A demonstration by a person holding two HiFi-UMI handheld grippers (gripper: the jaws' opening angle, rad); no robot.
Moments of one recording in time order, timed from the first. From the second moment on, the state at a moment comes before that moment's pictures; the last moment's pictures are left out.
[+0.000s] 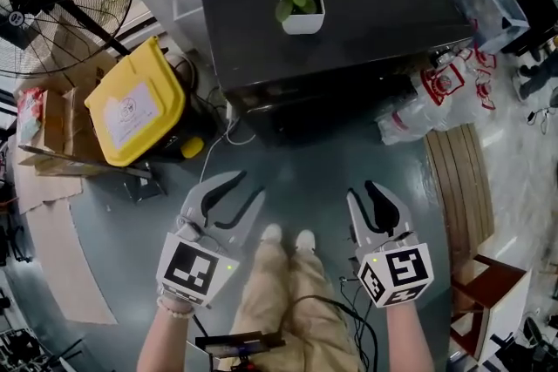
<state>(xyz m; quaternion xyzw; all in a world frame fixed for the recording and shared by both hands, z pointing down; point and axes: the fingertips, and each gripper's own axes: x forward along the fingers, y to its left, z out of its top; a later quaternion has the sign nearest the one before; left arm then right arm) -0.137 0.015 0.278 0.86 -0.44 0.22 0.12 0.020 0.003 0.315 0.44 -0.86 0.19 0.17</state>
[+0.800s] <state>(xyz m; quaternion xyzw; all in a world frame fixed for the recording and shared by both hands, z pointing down) -0.126 -0.016 0.362 0.88 -0.39 0.26 0.09 0.019 -0.005 0.356 0.47 -0.85 0.19 0.16</state>
